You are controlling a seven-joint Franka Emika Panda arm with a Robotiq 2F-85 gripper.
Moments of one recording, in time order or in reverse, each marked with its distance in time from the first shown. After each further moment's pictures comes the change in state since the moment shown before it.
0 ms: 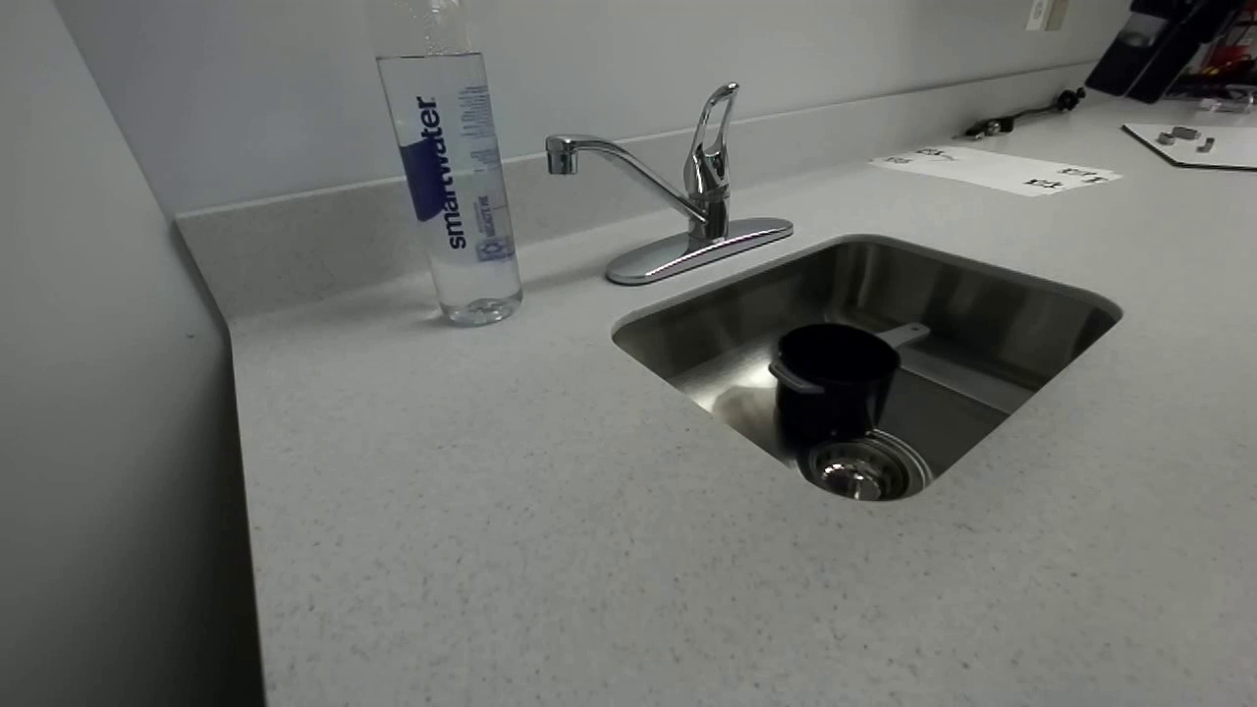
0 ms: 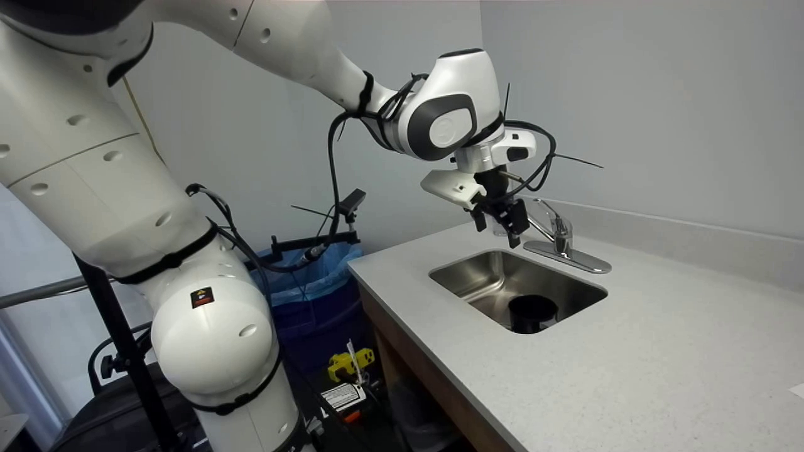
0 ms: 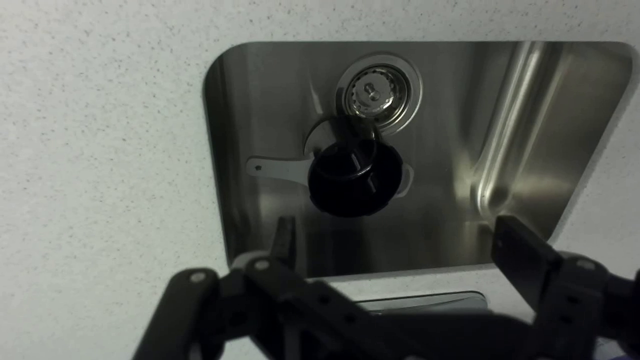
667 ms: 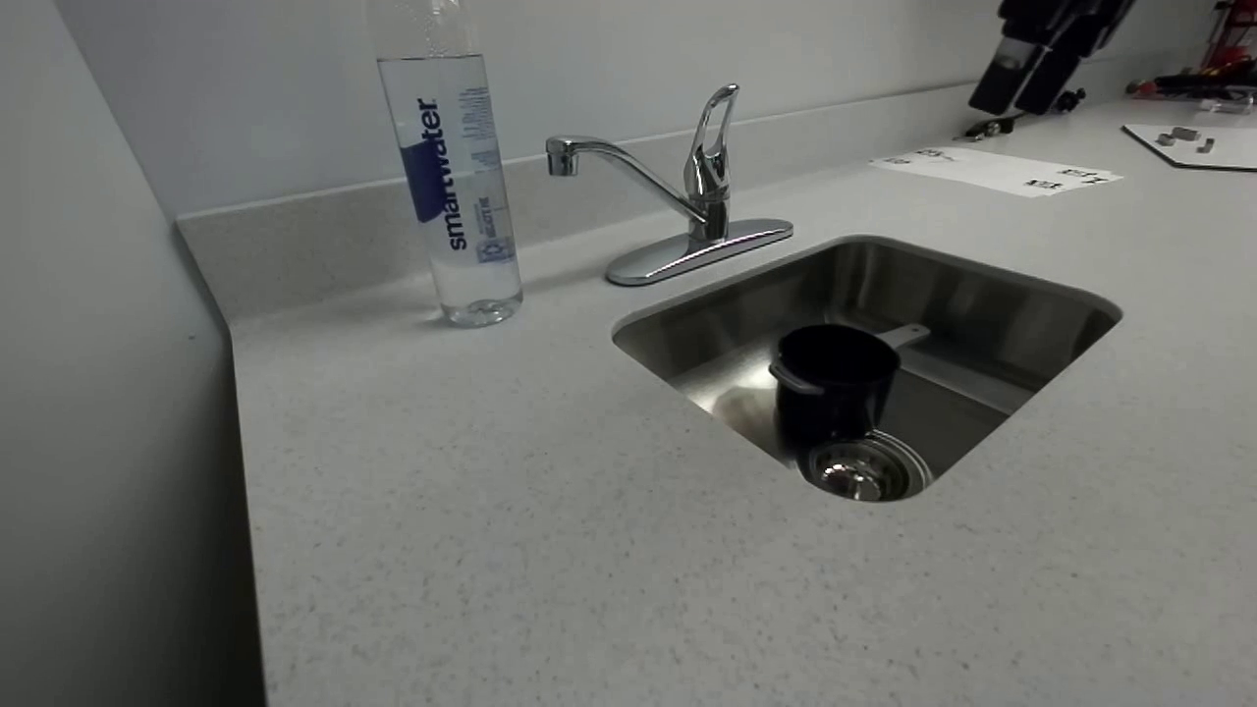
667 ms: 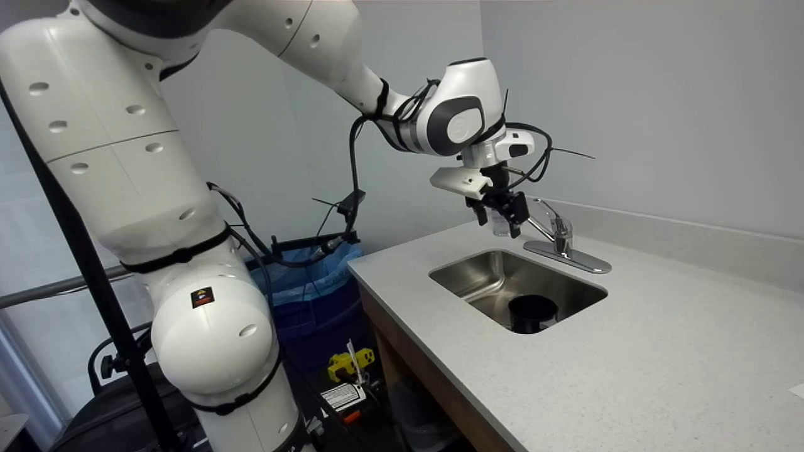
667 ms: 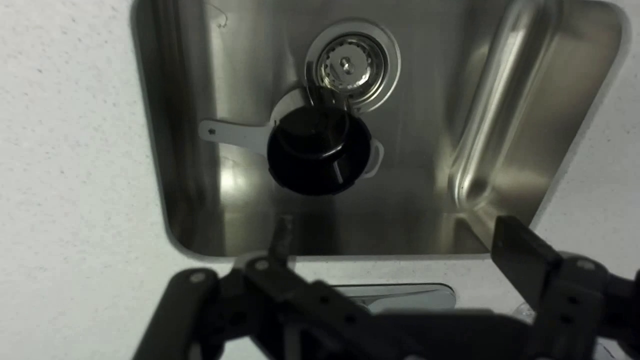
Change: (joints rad) arm 0.001 0.176 0.087 0.174 -0.034 -0.007 0.053
